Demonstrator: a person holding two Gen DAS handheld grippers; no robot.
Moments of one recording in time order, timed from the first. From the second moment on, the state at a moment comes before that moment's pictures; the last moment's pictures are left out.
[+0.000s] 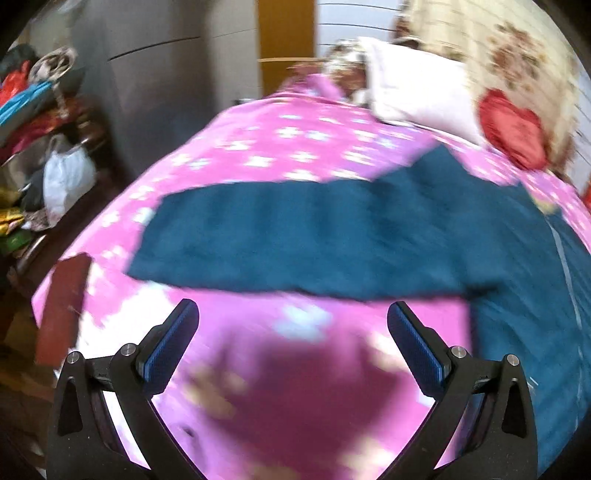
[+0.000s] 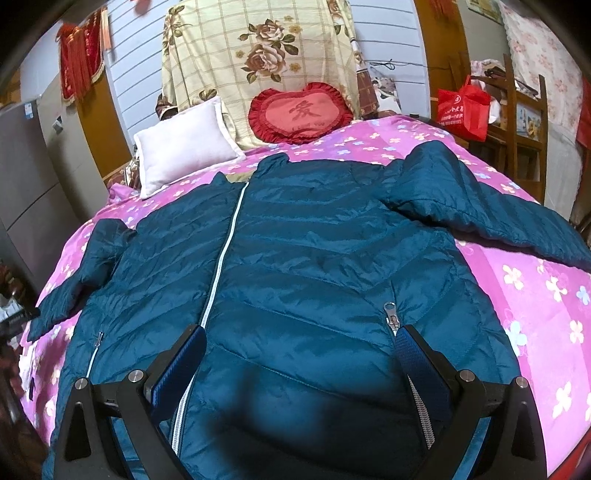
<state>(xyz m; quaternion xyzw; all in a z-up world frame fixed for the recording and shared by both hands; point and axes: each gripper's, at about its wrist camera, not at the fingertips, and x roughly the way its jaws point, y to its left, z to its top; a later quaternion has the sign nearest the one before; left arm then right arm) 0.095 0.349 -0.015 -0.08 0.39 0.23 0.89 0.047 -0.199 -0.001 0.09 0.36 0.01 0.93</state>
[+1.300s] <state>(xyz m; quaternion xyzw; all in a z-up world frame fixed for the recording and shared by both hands) 0.127 0.377 0.027 -0.18 0.28 0.01 0.94 0.052 -0.193 -0.009 0.06 0.38 -0.02 0.92</state>
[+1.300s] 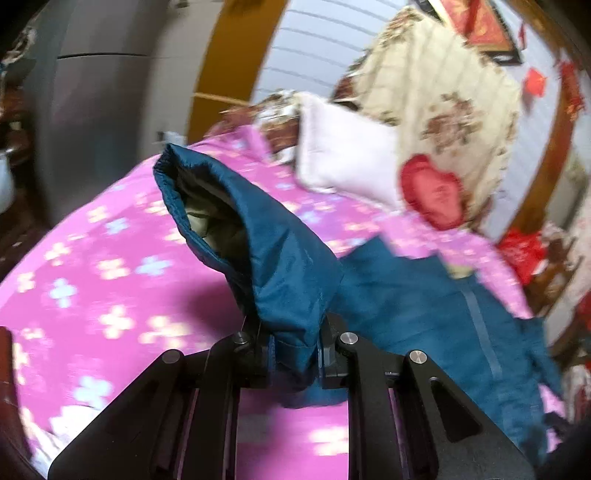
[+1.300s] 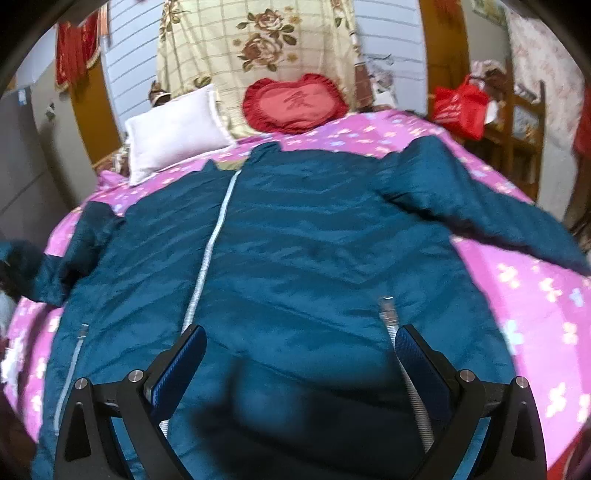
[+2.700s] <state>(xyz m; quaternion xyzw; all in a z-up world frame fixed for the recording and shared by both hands) 0.253 -0.081 -0.023 -0.18 0.41 -0.30 0.84 0.011 -0.327 -0.030 0.09 0.44 -0.11 0.89</state>
